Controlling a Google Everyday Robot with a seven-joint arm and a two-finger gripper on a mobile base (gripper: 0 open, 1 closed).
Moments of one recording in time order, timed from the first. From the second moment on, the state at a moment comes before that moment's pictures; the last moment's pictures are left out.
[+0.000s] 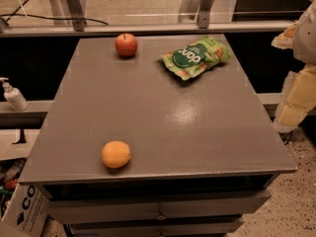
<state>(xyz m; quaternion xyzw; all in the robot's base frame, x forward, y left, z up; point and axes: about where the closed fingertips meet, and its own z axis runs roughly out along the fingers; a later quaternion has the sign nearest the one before) 0.438 -0.217 0.976 -0.60 0.78 -0.03 0.16</state>
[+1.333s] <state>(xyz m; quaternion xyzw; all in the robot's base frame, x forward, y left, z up) 0.503 -0.208 0.963 -0.59 0.76 -0.01 0.27</state>
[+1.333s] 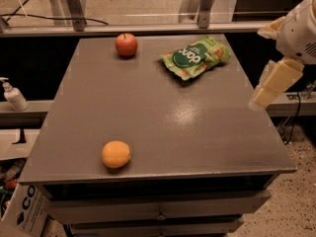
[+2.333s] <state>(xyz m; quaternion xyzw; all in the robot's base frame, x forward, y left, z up) 0.589 -0.197 0.936 -0.54 0.77 0.09 0.33</state>
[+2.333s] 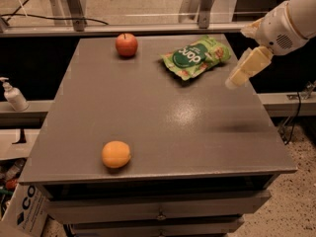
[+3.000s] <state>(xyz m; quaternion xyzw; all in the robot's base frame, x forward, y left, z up) 0.605 -0.195 0.927 -0.54 0.76 0.09 0.34</state>
